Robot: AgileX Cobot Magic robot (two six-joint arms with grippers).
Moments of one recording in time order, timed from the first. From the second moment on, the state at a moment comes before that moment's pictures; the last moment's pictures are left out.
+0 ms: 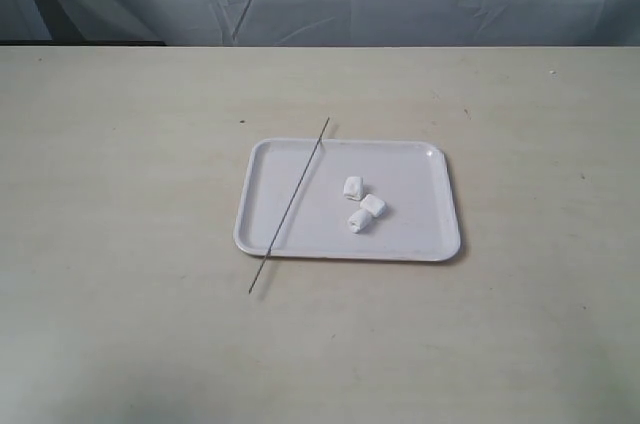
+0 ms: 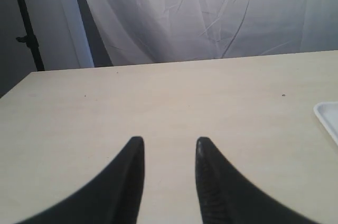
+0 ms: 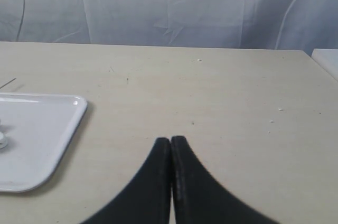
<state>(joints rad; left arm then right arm) -0.02 0.01 0.00 0.16 0.24 -0.08 0.00 0.01 0.00 0.01 0.31 -0.09</state>
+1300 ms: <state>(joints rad) 0.06 0.01 0.00 0.00 0.24 0.03 0.00 0.01 0.00 0.03 0.31 -0.09</state>
